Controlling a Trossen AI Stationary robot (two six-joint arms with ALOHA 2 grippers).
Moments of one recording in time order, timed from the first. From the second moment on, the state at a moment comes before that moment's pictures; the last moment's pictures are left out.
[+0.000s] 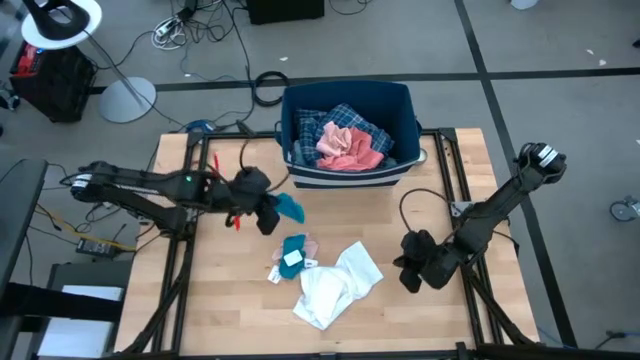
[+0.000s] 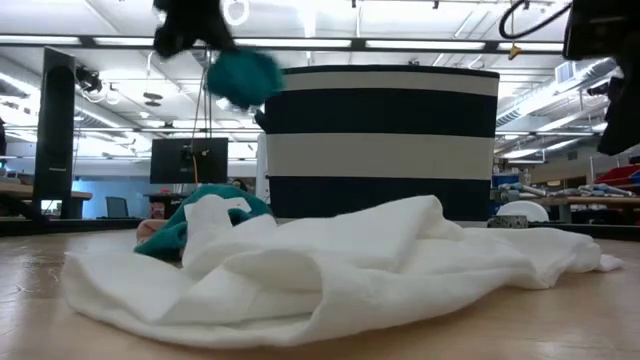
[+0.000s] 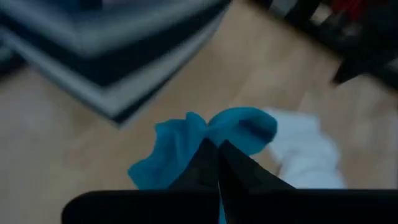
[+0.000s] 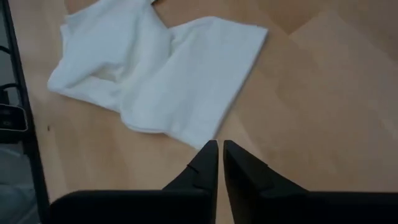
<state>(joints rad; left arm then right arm) -0.13 1.15 1.11 -0.70 -0.37 -0.66 0.75 1.18 0.63 -0.48 0.48 1.25</state>
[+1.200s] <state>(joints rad) 0.42 1.69 1.79 -0.60 -0.10 -0.29 0.55 1.04 0.36 0.08 0.26 1.00</state>
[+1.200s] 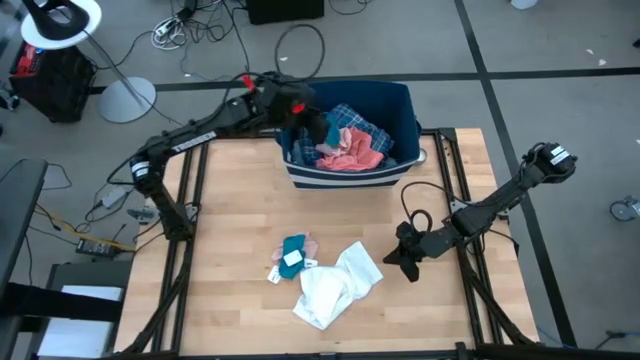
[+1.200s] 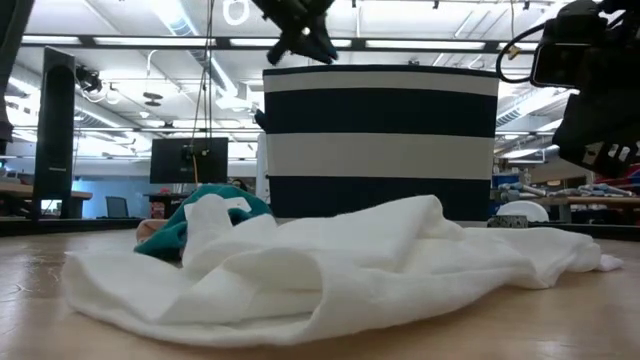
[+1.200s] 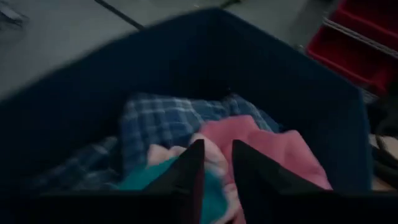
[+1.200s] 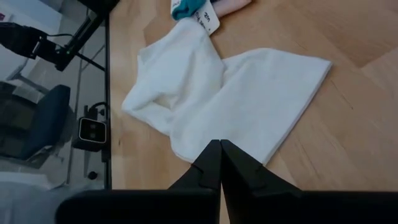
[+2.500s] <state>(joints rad) -0.11 1.48 1.77 -0.72 0.01 -0.29 0.52 1.04 0.36 0.08 0.26 0.97</state>
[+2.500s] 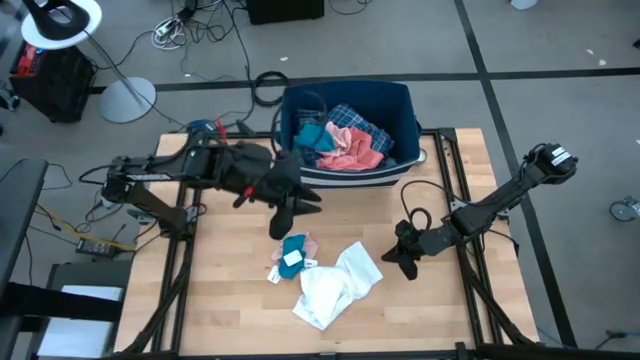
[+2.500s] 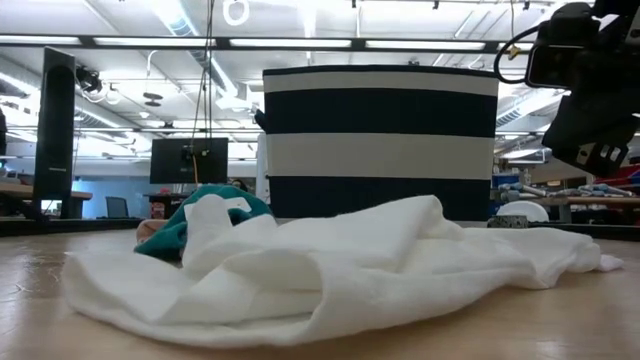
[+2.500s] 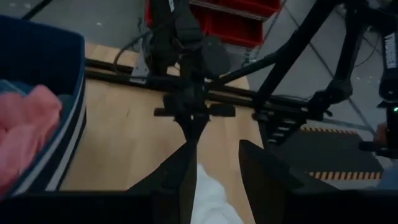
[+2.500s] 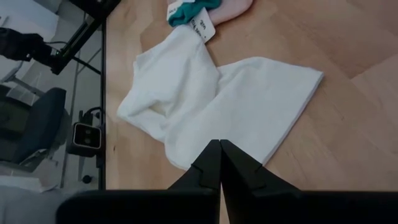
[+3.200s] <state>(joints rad) -0.25 1.48 1.14 -0.65 -0.15 -0.74 0.46 1.04 0.36 0.14 0.26 0.99</state>
